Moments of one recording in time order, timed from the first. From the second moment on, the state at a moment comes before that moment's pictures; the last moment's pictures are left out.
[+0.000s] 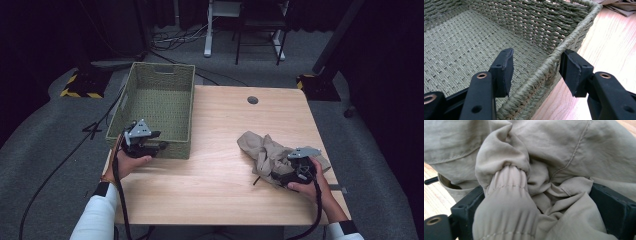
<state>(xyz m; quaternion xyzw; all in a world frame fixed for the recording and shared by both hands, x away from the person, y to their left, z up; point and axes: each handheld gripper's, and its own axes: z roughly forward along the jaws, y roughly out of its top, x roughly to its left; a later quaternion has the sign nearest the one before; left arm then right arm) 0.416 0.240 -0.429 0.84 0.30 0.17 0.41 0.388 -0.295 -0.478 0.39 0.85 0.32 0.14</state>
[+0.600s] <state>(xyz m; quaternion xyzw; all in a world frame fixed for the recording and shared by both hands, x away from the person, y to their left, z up) 0.406 0.225 -0.413 0.84 0.30 0.18 0.41 0.388 -0.295 -0.478 0.39 0.85 0.33 0.14</state>
